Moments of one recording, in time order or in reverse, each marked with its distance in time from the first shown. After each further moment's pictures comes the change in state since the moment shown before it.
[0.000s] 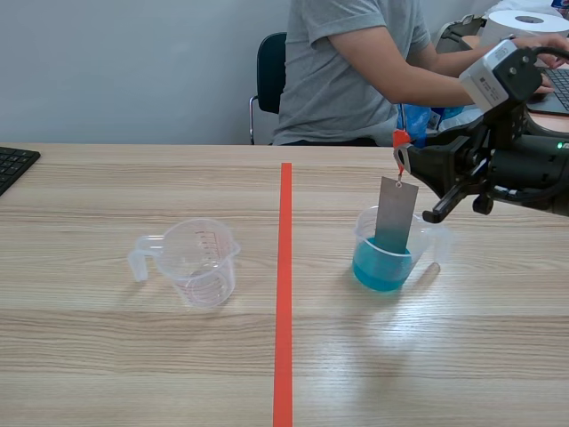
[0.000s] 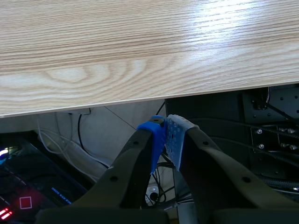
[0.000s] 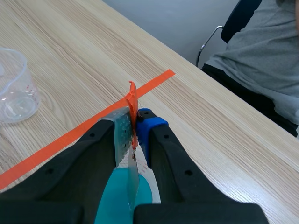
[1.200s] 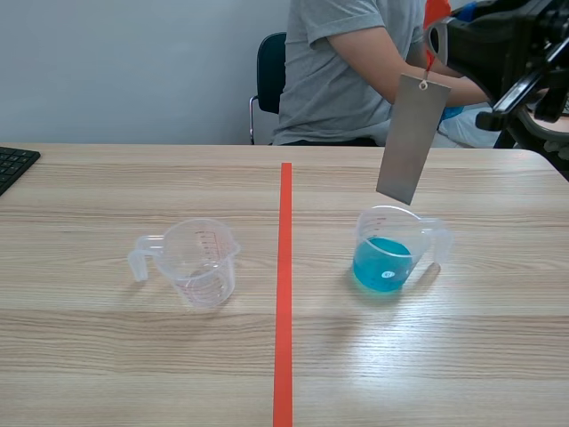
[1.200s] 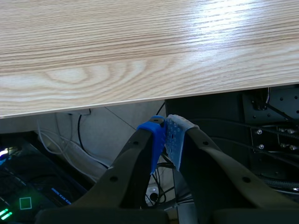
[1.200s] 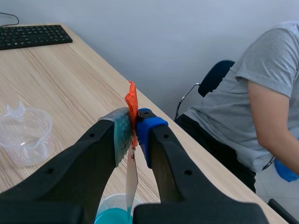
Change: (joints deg) left arm 0.0 0.0 0.0 0.0 0.0 0.0 0.0; right arm -7.0 1.6 12.6 29.3 17.5 0.1 -18.1
